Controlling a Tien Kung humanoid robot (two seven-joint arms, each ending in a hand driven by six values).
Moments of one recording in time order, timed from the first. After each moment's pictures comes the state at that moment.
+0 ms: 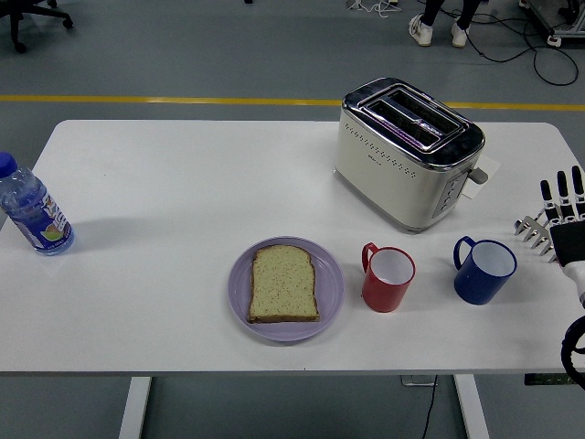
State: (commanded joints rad) left arm -0.08 0.00 -0.16 -0.20 0.61 0.03 0.08; right arm 0.10 -0.16 1.55 1.31 0.01 0.00 0.12
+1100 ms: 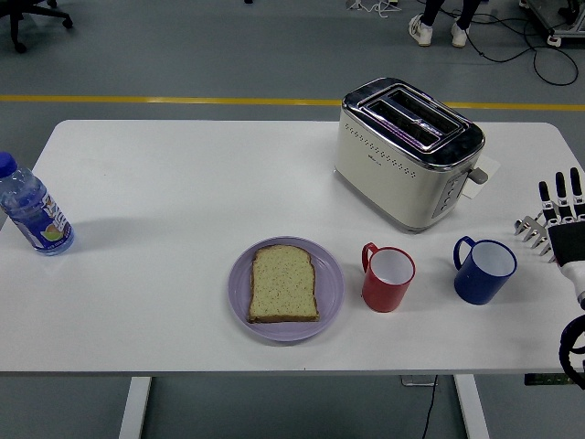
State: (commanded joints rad) left arm -0.09 0.00 -0.17 -0.20 0.61 0.03 0.08; right arm 0.10 -0.15 1.56 1.31 0.03 0.00 0.11
